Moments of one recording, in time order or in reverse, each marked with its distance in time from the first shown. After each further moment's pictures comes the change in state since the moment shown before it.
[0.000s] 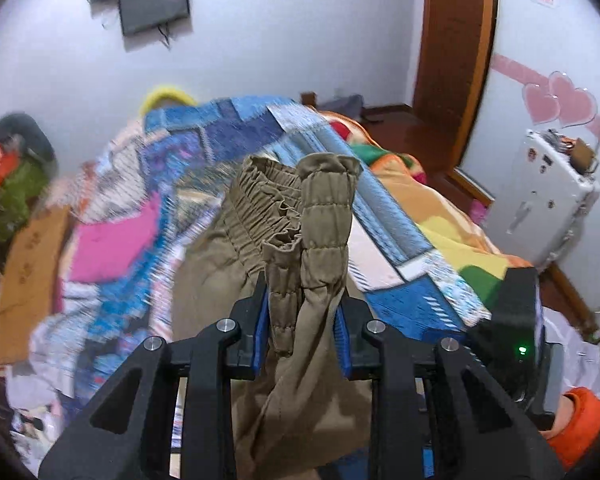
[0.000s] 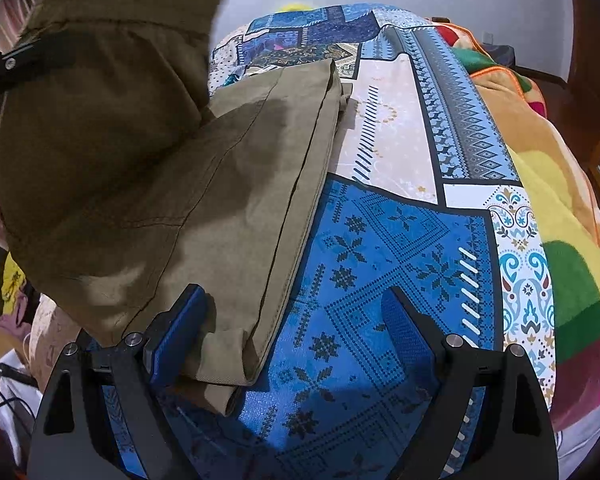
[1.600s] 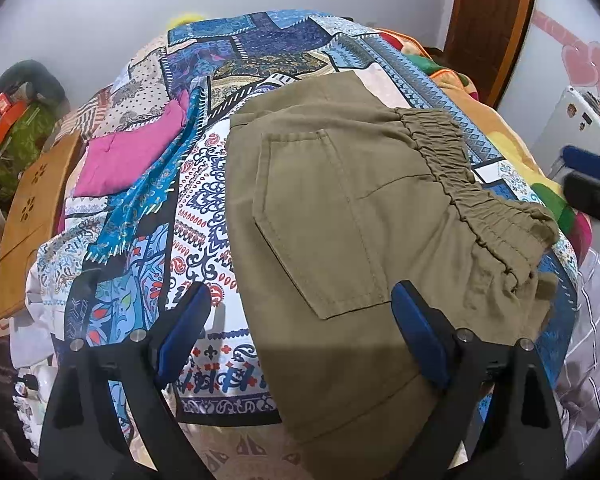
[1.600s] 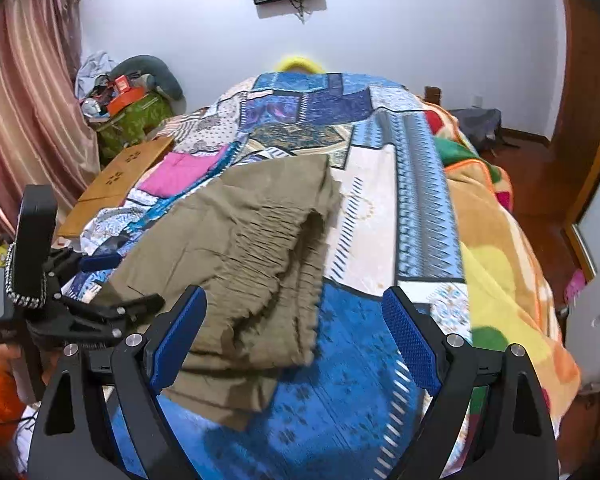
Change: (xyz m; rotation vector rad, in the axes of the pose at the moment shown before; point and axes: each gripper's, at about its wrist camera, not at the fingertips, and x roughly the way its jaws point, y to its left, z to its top) left arm 0.056 0.063 -0.078 -0.039 0.220 0.088; right arm -0.054 0.019 0.042 -0.096 -0.163 -0.085
